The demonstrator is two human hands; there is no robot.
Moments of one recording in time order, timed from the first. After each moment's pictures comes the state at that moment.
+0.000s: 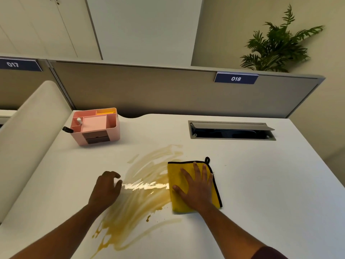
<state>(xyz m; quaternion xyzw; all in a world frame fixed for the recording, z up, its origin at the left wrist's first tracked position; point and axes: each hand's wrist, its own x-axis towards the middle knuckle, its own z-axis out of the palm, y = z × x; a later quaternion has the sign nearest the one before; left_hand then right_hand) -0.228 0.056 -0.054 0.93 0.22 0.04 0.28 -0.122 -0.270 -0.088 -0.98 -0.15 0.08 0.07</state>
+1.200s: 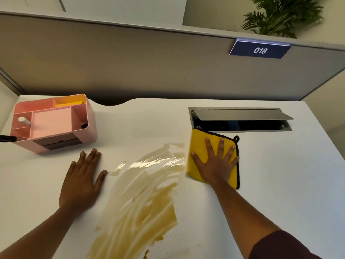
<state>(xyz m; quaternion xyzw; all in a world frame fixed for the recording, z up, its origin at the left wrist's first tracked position) -0.124 0.145 -0.135 0.98 0.13 0.00 0.15 0.035 -0.272 -0.130 -1.00 0.06 0.05 0.07</state>
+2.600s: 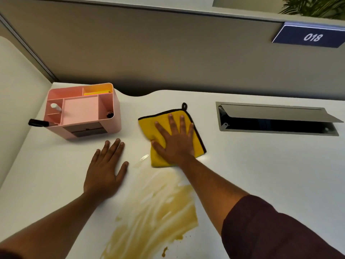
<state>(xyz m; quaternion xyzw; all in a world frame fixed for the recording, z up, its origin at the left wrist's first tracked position) -0.121 0.147 -0.138 0.98 0.12 -0.01 0.13 0.055 -0.072 -0.135 -0.96 -0.28 0.05 0.07</state>
